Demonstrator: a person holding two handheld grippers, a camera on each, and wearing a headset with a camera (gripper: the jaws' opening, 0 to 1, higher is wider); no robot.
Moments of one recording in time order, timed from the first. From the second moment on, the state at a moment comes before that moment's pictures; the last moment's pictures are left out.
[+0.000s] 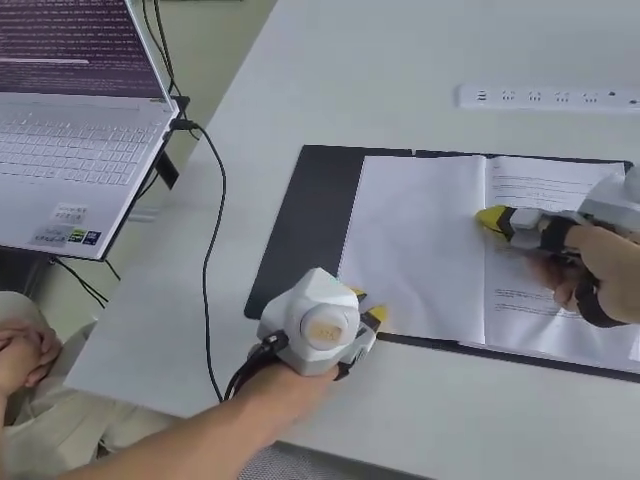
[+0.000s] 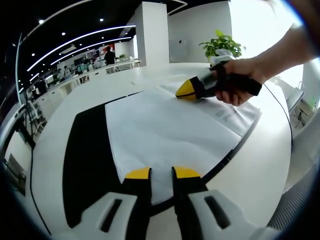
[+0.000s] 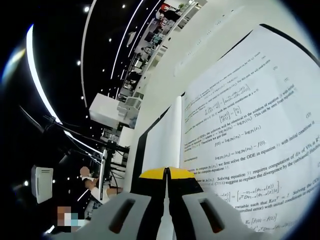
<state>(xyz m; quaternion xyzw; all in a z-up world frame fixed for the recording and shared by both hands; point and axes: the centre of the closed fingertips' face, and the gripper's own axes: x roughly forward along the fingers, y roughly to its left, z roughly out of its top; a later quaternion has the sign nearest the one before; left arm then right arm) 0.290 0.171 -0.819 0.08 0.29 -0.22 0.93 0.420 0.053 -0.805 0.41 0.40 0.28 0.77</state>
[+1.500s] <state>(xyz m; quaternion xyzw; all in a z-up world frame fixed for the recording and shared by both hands) 0.290 0.172 -0.820 0.09 0.29 -0.22 0.93 0.321 0.063 -0.805 0.42 0.44 0.34 0.72</state>
